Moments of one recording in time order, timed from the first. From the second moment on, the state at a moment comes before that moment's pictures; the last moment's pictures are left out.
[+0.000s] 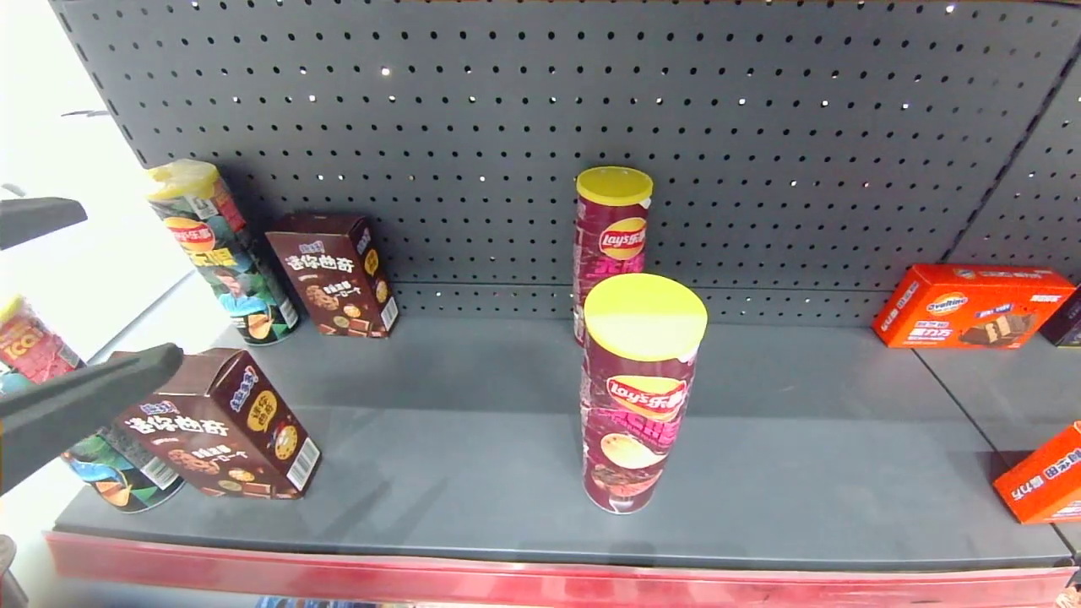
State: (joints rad) left arm -0.32 0.87 -0.81 -0.10 -0.33 0.29; right arm 0.07 0.39 -0.46 0.05 -0.14 -0.08
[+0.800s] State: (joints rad) left arm -0.31 0.36 -0.65 0.25 -0.27 0.30; right arm 0.08 0.10 -0.03 -0.11 -0.07 -0.07
